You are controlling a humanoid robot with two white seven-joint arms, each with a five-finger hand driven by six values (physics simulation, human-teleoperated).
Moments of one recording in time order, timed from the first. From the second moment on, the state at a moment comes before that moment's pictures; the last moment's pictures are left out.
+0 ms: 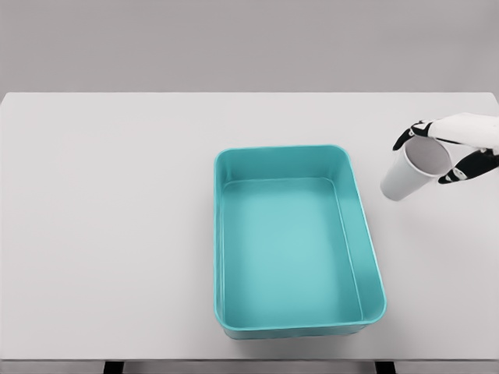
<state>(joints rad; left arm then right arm) 0.02 0.00 -0.04 -0.09 0.06 0.01 -0.02 -0.64 -1.19 0.65 -1.76 -0.05 -0.11 0.61</state>
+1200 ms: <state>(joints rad) 0.02 0.00 -0.04 -0.09 0.06 0.01 -0.02 -0.74 -1.12 0.64 -1.76 -0.12 -0.17 0.61</state>
